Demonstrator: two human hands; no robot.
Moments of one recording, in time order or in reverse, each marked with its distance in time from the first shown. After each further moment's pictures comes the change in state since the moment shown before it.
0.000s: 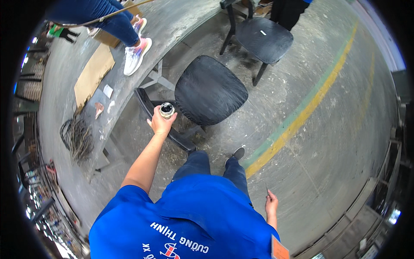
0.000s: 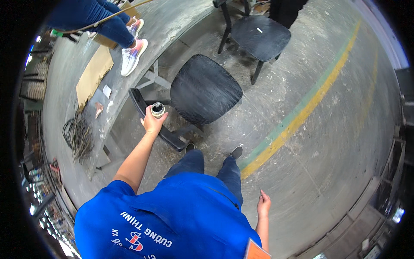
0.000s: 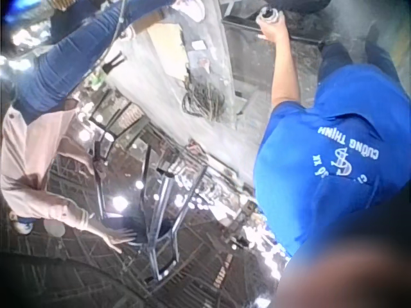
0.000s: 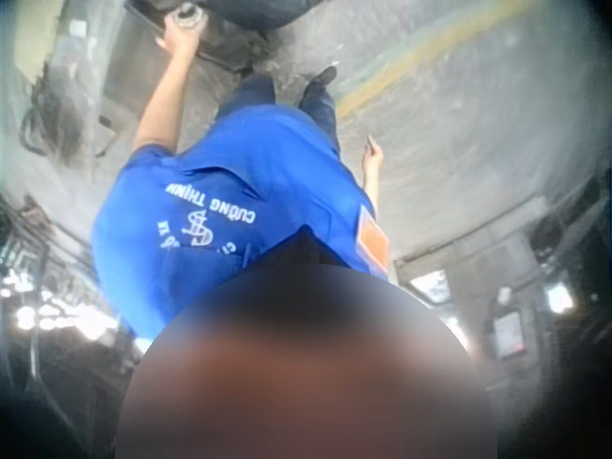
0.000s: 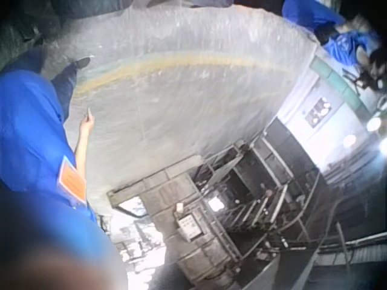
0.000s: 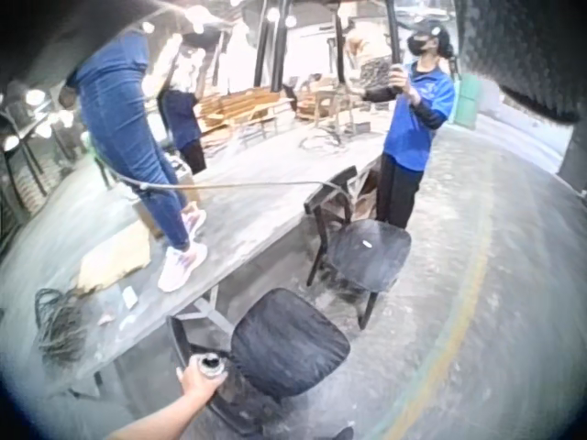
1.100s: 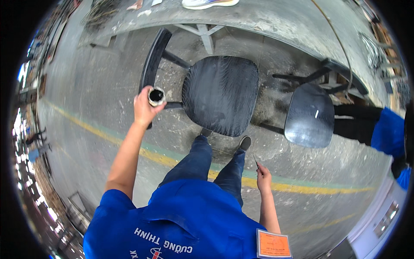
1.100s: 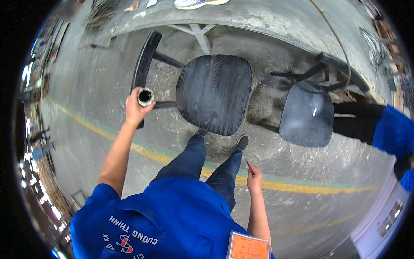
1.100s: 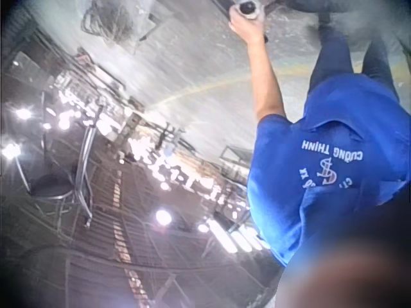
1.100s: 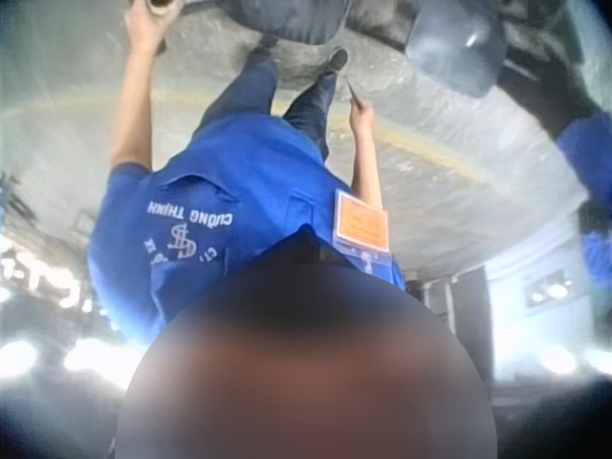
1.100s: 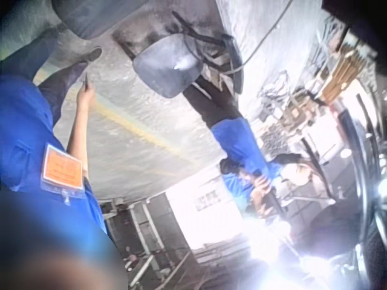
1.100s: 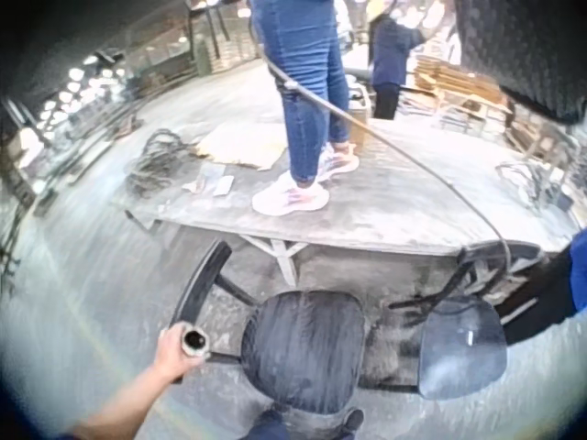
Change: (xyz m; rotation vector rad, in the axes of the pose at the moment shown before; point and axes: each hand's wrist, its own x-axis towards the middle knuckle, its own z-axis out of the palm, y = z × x) left_hand -0.083 0.070 0.033 -0.051 0.412 -0.346; right_hand 0.475 -0.350 -0.045 -0.482 -0.770 -0.735
